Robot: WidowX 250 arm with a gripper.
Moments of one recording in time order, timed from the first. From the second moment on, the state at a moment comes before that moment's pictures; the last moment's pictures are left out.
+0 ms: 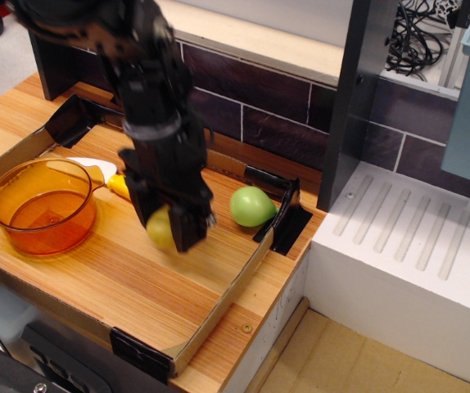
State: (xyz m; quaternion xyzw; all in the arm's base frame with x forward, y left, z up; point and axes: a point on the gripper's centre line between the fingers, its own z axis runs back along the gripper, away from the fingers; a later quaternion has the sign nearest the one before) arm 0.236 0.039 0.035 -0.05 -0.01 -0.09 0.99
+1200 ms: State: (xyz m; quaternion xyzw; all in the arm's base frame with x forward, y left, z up) arm 0.201 0.131 0.037 -0.05 0.01 -0.03 1.00
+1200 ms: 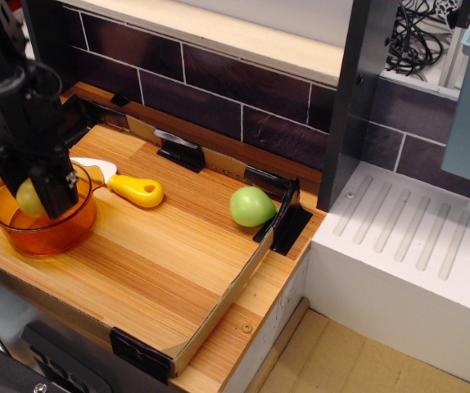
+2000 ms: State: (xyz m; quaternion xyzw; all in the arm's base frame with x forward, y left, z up) arm 0.208 0.104 0.091 -0.06 -0.01 -0.04 1.00
